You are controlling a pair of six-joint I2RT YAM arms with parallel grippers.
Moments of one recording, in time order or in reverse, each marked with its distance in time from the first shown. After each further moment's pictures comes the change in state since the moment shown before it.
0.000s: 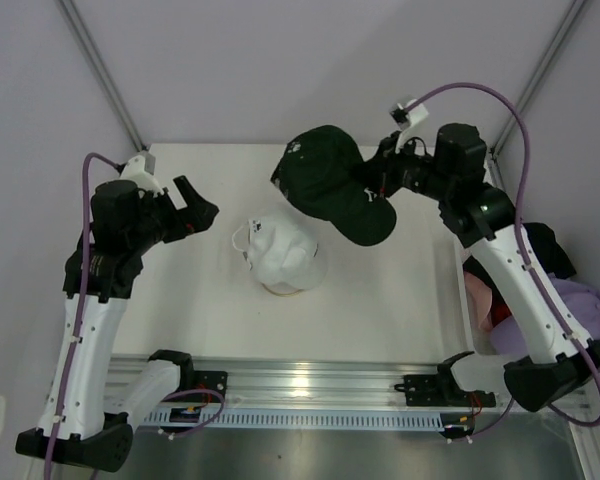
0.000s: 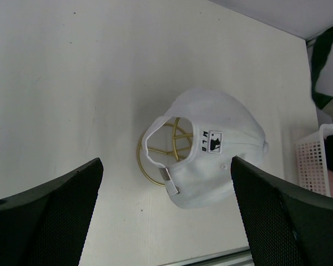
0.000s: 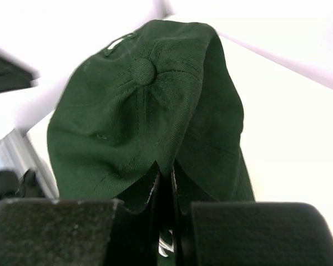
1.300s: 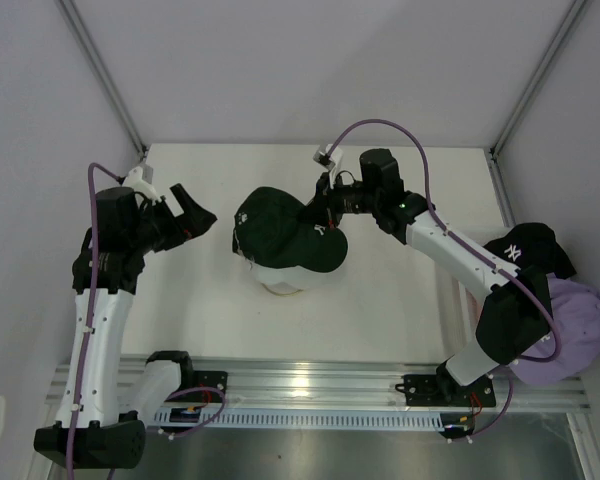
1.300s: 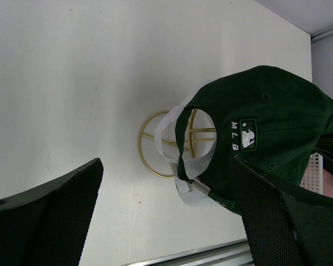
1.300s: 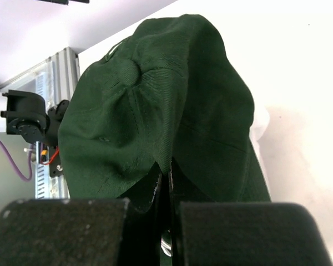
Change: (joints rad) left arm 0.146 -0.001 -0.129 0.042 0.159 -0.017; right arm 0.177 0.309 -0.160 0.296 -0.303 -0.095
